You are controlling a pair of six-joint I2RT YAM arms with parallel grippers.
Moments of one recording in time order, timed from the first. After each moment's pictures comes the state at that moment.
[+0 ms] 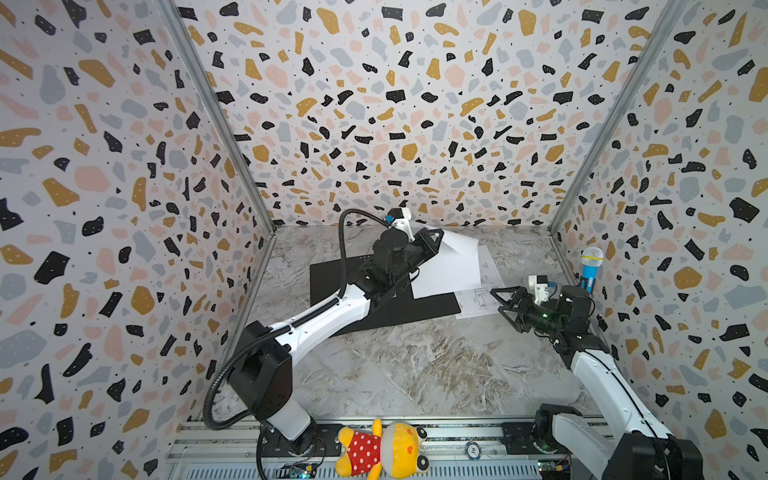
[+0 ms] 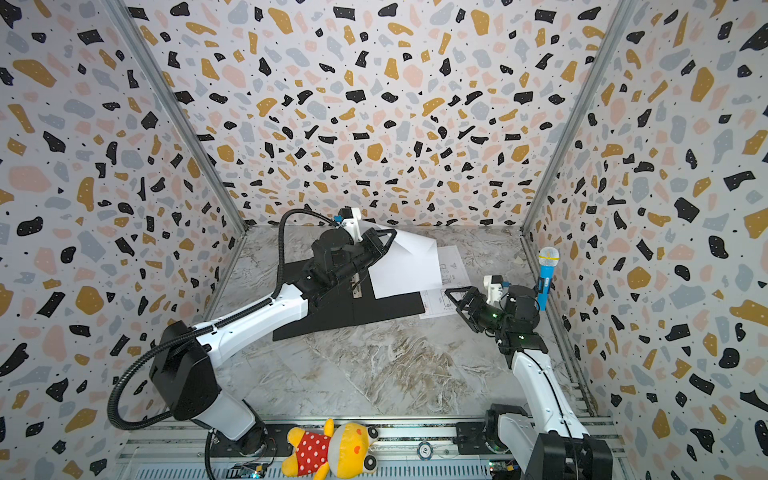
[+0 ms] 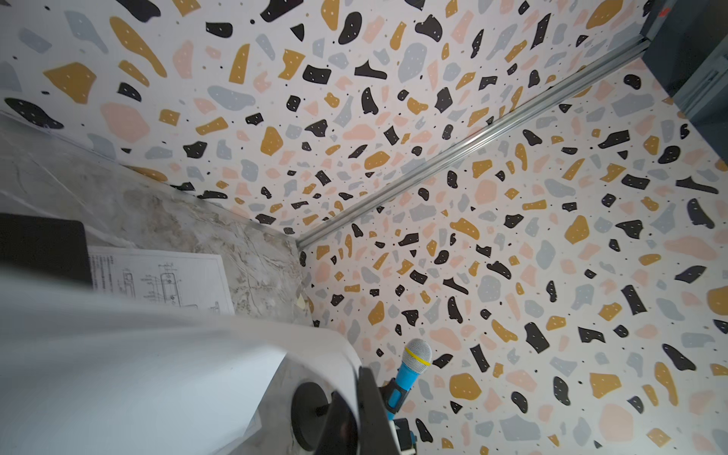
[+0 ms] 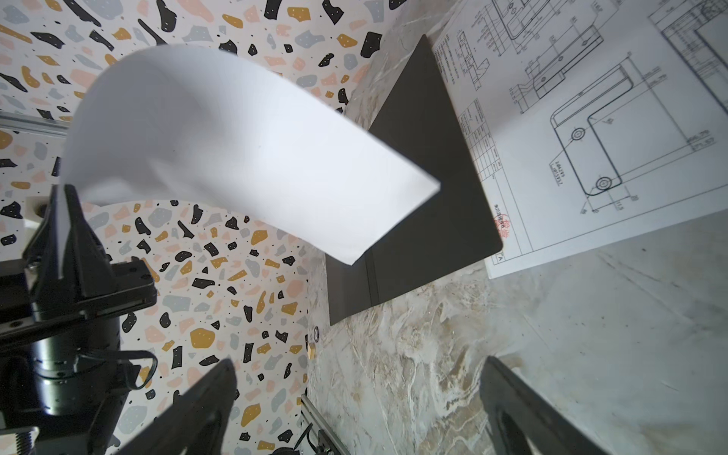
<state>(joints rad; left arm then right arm) -0.70 1.63 1.32 0.26 0.07 -1.00 -0.08 0.99 0.55 -0.07 -0.86 0.85</state>
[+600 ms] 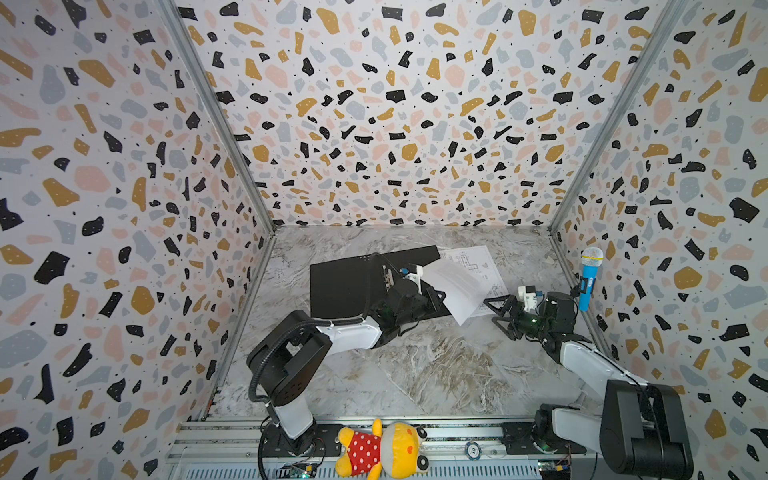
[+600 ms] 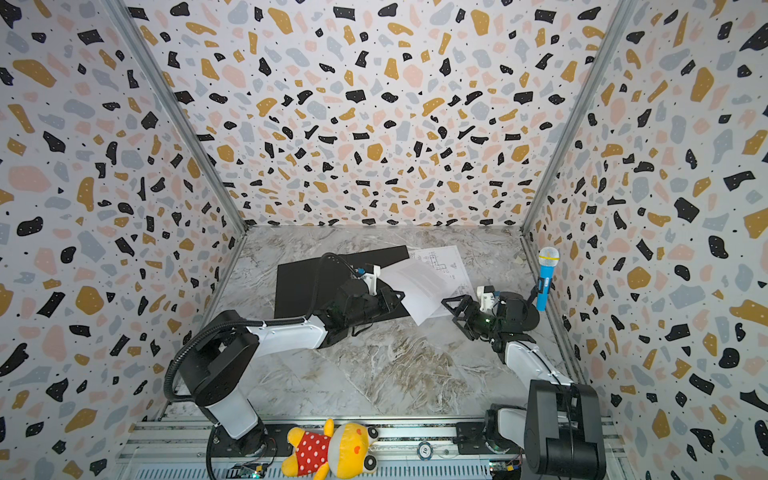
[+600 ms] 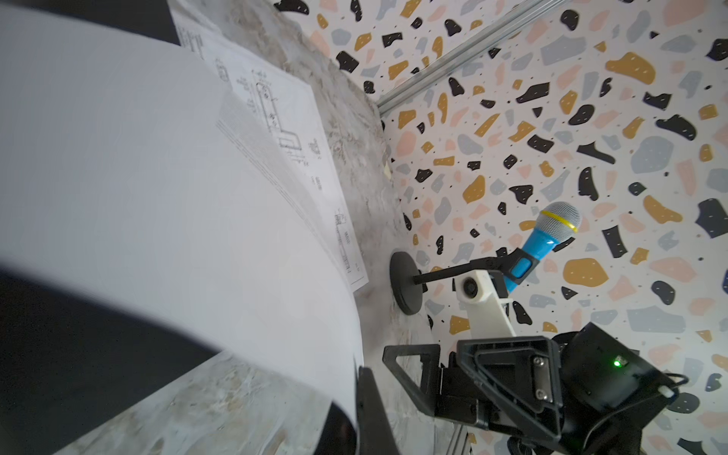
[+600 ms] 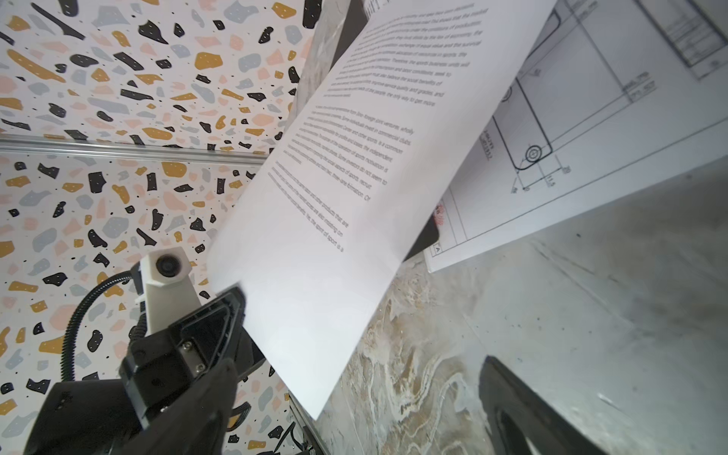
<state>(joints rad) -0.79 1.74 0.87 0.53 0.17 -1.01 -0.06 1.24 0.44 0.15 -0.86 0.84</state>
